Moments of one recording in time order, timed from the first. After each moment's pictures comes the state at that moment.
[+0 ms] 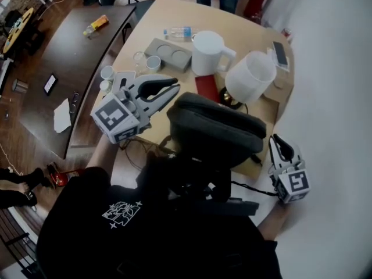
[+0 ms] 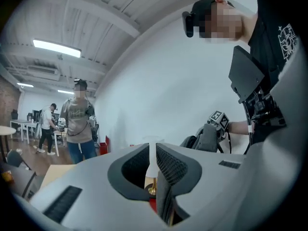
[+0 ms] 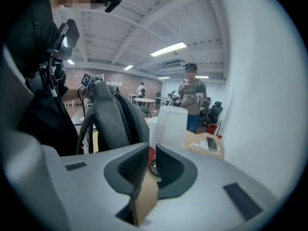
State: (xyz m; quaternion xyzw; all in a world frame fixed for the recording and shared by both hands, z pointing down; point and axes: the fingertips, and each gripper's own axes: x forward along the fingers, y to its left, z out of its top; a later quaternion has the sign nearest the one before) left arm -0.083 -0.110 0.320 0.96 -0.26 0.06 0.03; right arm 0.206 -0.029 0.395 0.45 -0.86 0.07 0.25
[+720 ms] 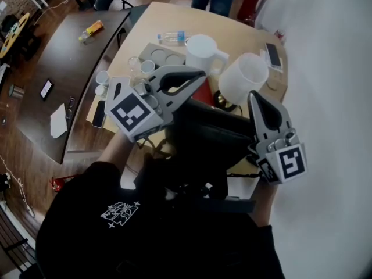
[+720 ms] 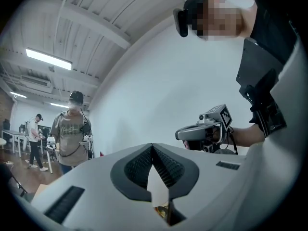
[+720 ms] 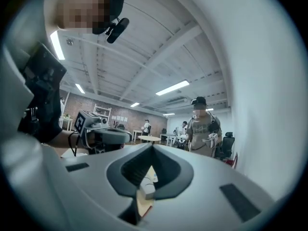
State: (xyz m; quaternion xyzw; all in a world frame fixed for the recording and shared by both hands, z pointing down) left arm -0.014 -0.124 0.260 0.97 -0.24 -0.01 -0.03; right arm 0.084 -0.097 0.255 0.41 -0.91 -0.02 0.03
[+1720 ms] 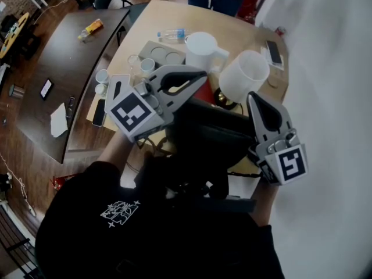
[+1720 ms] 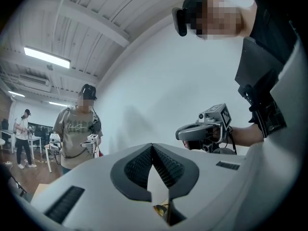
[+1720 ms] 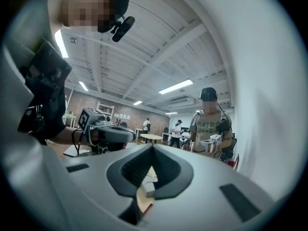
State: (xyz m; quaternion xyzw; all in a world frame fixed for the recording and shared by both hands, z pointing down) left arm -0.010 -0.121 0.262 0.97 -0.23 0.00 -0.03; right arm 0.083 -0.093 0.258 0.41 -0.91 -0.04 0.05
